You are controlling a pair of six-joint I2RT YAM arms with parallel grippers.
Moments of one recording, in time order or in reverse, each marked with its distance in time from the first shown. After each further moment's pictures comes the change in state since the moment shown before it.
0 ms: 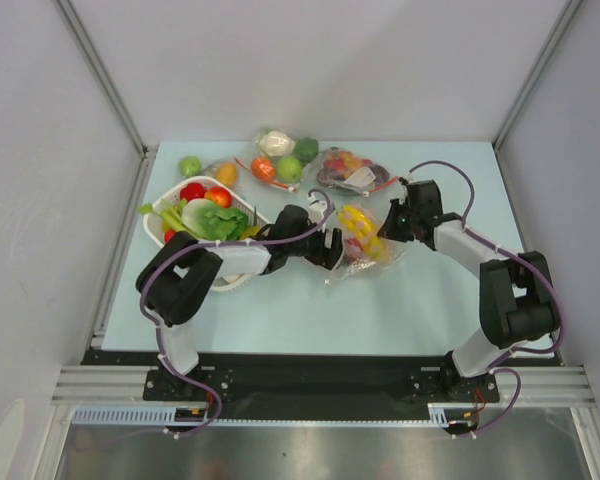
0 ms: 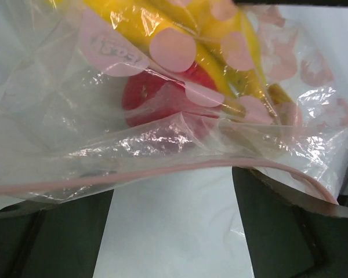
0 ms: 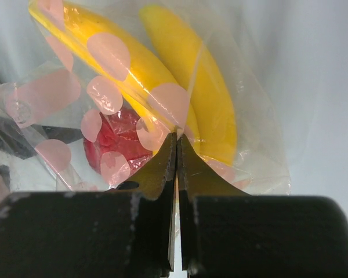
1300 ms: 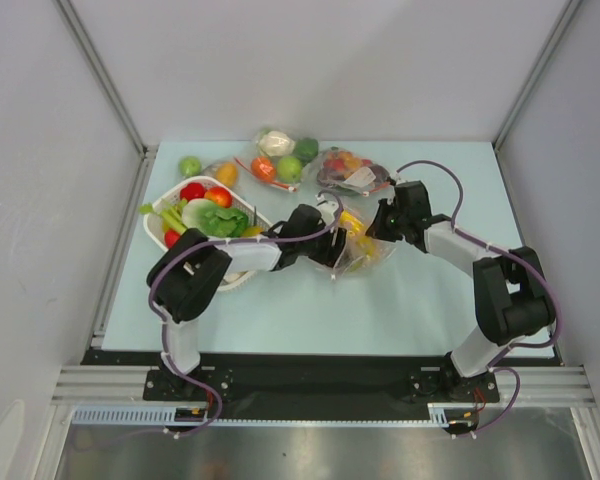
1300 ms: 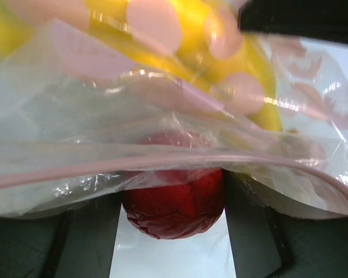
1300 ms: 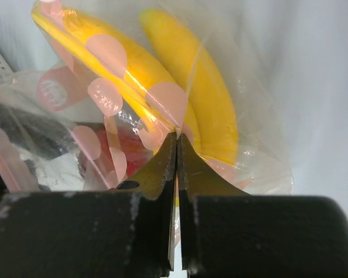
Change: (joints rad) left arm -0.042 0.076 0.119 -0.102 -0.144 0.042; right arm 0.075 0.031 0.000 0.078 0.011 0.026
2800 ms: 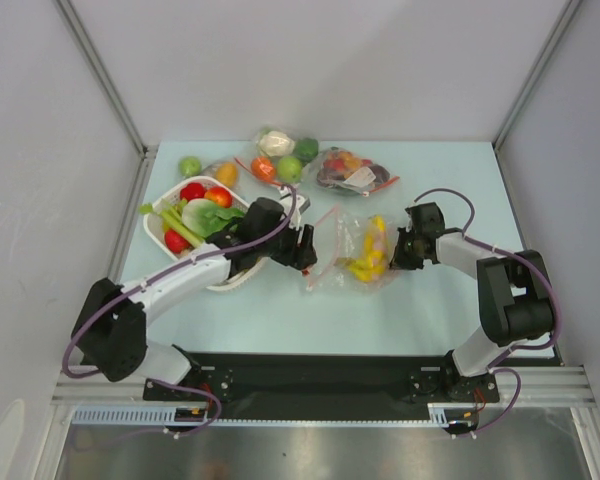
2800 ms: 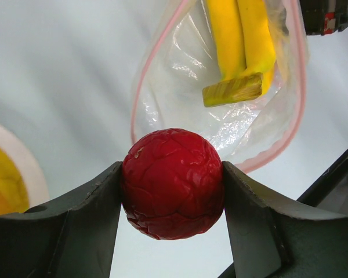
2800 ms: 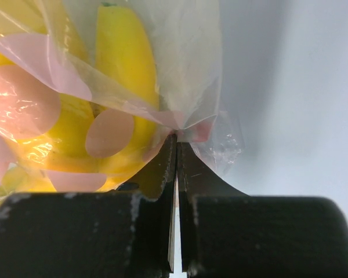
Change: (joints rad) left arm 0.053 -0.506 -0.129 -0.430 -0.061 0.062; right arm -0.116 -0.024 -0.142 -0.163 0.029 -0.031
